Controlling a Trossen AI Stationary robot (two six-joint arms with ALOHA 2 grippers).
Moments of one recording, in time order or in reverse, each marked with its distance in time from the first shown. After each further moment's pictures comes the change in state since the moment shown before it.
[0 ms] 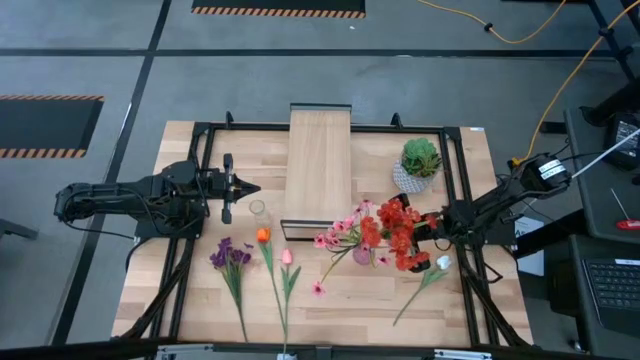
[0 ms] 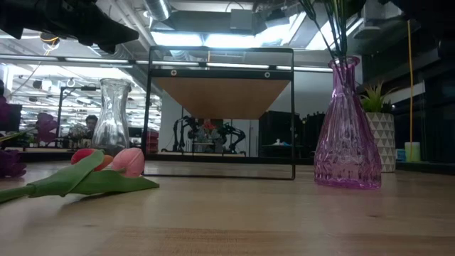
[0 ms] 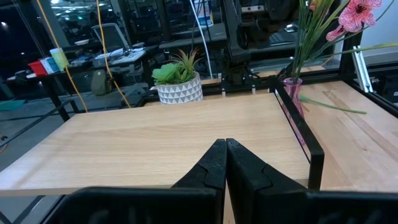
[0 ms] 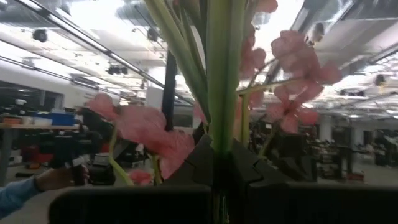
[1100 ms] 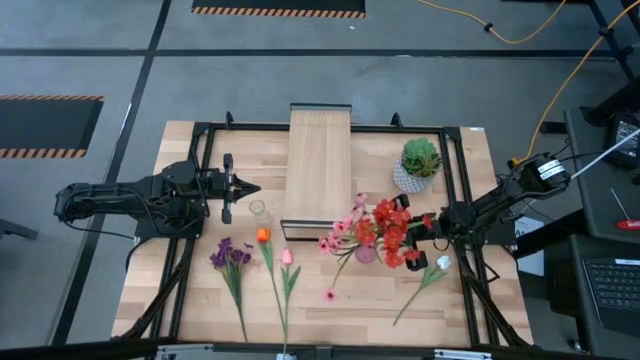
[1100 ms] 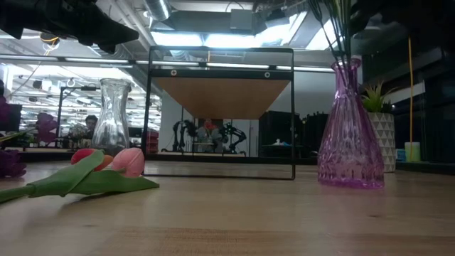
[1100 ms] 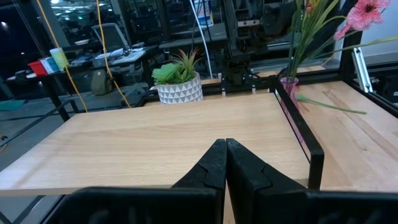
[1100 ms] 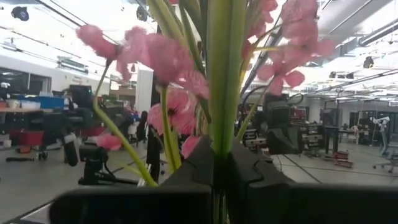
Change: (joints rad) left arm 0.000 0.000 0.000 0.000 0.000 0.000; right arm 0.000 0.009 -0.070 0.002 0.044 0.004
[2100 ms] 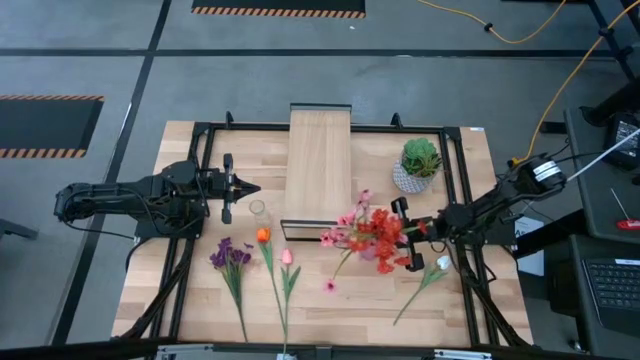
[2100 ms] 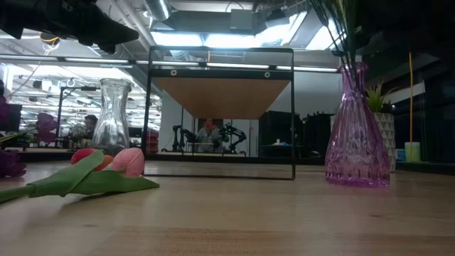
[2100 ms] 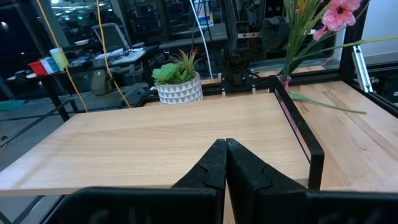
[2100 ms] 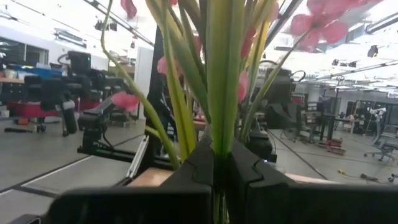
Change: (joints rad) left arm 0.000 0.000 0.000 0.000 0.000 0.000; right arm -0.005 0.052 -0.051 0.012 0.001 -0.036
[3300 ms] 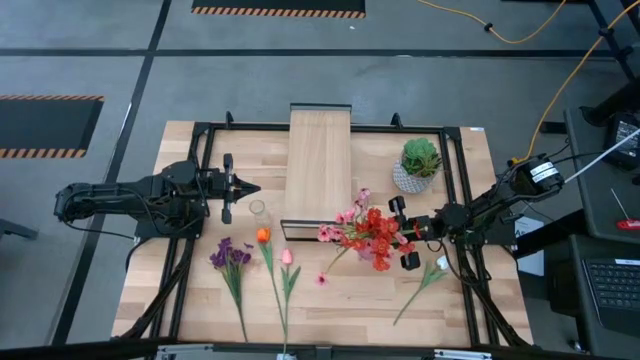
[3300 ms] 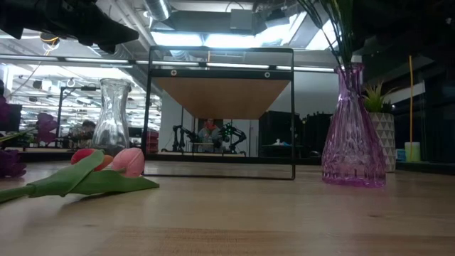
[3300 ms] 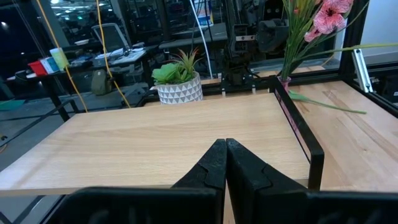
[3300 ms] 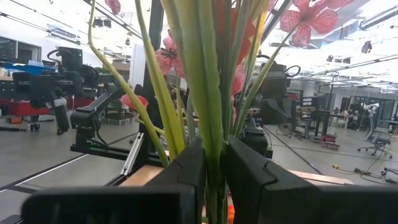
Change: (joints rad) left arm 0.000 0.000 0.000 0.000 0.000 0.000; right arm -0.022 0.027 0.016 0.001 0.000 0.011
